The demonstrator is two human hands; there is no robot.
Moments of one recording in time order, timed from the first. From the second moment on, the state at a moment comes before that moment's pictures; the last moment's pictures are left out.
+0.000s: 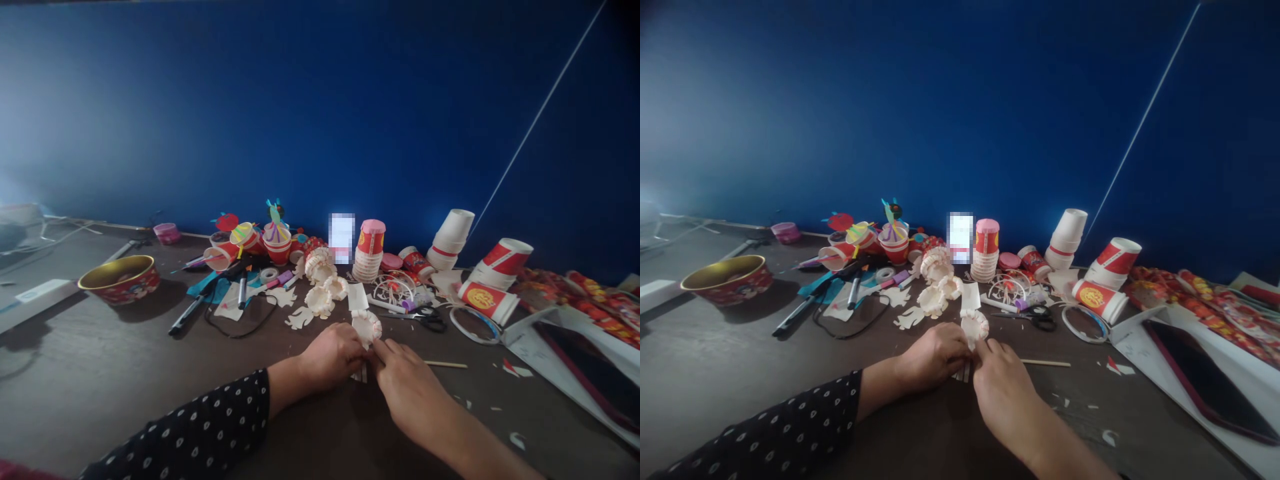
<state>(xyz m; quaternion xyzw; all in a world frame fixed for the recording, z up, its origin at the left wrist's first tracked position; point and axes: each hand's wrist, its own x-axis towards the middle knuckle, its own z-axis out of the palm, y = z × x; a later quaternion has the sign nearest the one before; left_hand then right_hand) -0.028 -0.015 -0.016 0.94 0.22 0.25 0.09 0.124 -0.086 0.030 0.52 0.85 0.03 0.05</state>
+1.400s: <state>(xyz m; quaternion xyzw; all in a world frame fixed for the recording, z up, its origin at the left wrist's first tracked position) -0.023 -0.021 -0.017 0.88 0.34 0.31 0.14 0.136 -0.083 0.040 0.56 0.83 0.01 0.07</state>
